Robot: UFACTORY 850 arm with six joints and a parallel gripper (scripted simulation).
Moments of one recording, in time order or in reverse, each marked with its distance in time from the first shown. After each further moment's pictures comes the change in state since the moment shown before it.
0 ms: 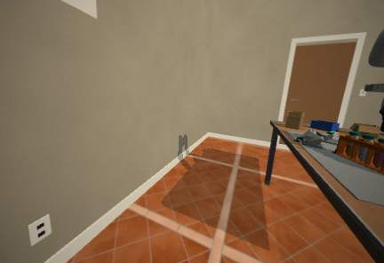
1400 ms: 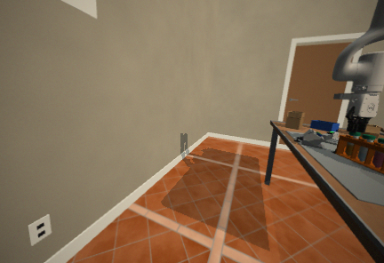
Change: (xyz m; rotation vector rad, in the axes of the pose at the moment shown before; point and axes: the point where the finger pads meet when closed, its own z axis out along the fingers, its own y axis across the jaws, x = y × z) arm 0.113 0.014 0.034 -0.003 -0.021 -0.112
